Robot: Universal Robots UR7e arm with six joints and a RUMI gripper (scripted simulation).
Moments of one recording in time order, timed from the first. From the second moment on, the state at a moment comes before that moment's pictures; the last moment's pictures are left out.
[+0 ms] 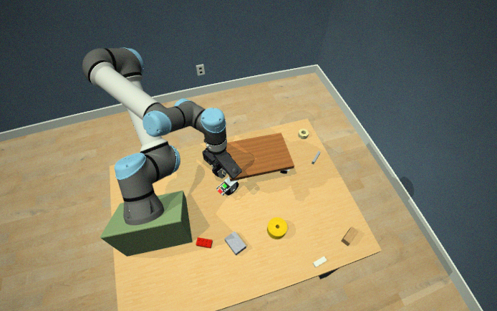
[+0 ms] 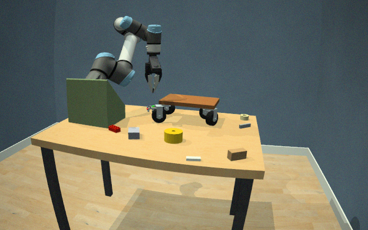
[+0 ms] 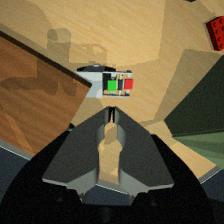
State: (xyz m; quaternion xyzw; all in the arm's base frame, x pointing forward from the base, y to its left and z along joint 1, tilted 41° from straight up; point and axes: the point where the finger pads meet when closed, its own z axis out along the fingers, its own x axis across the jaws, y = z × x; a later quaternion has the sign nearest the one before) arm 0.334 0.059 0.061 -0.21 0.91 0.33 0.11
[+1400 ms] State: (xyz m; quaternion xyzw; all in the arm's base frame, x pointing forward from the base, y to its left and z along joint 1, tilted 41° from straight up) arm 0.335 0.062 0.058 -0.21 0.91 0.33 0.10
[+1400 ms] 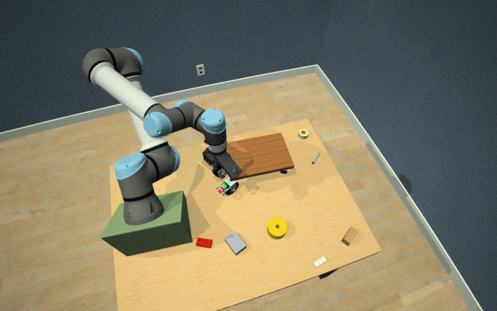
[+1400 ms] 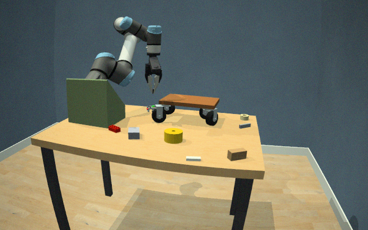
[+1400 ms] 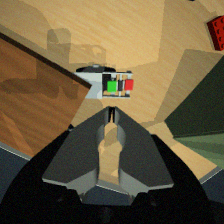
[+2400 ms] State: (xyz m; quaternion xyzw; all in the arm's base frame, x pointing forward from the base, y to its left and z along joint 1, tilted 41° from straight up) arm 0.338 0.093 0.022 -0.21 0.91 0.33 0.10
